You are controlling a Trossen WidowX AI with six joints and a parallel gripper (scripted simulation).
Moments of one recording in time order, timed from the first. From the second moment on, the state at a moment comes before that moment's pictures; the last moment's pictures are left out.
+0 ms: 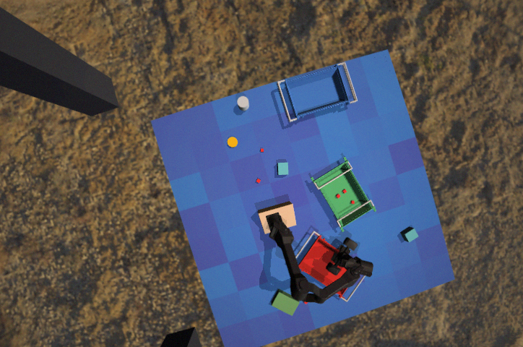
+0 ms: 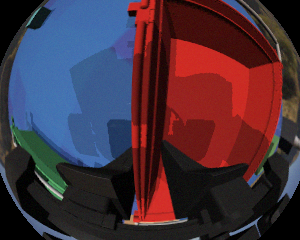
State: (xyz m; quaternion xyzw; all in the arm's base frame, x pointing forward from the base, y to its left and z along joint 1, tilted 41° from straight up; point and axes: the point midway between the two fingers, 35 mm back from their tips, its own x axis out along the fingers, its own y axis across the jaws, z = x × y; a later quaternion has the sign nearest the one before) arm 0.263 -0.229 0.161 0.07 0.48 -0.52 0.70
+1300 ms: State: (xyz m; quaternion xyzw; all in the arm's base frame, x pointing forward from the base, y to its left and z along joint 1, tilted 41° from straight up) arm 0.247 -0.129 0.226 0.07 0.50 -0.51 0.70
